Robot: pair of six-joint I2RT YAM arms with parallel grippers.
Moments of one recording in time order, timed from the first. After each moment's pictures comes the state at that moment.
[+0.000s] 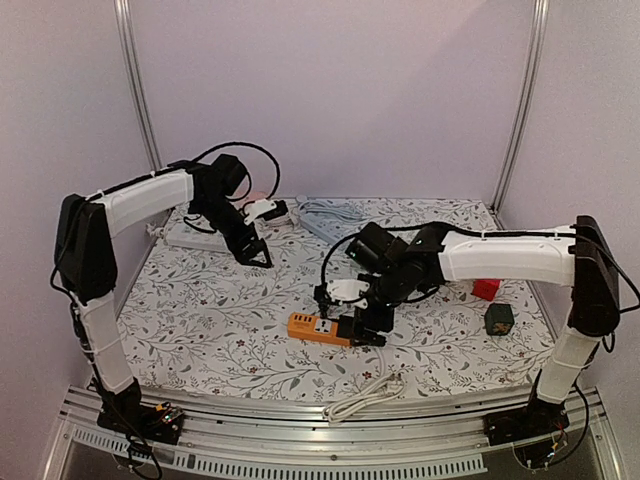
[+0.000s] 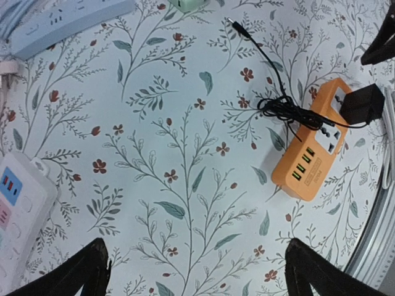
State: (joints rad) left arm -0.44 1.92 1.65 -0.98 0.38 0.59; right arm 0.99 1.81 1.32 -0.70 -0.06 -0.43
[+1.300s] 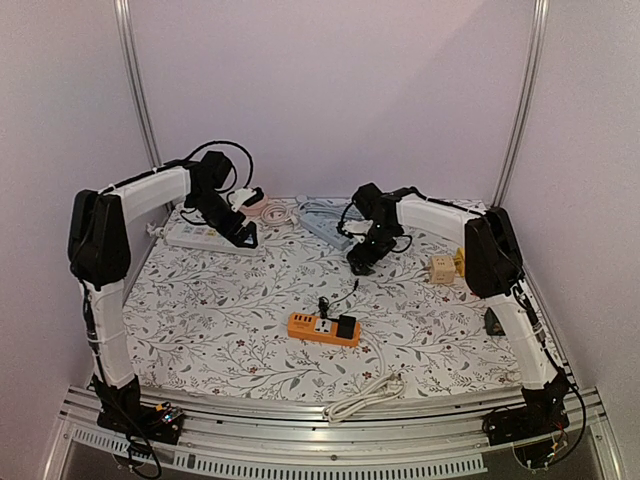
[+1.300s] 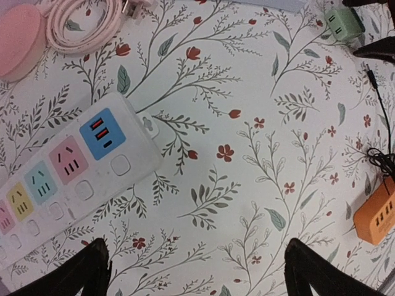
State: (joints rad) left arm -0.29 2.07 1.79 -0.90 0.22 0.38; right arm 0.60 2.52 2.21 -0.91 0.02 -0.22
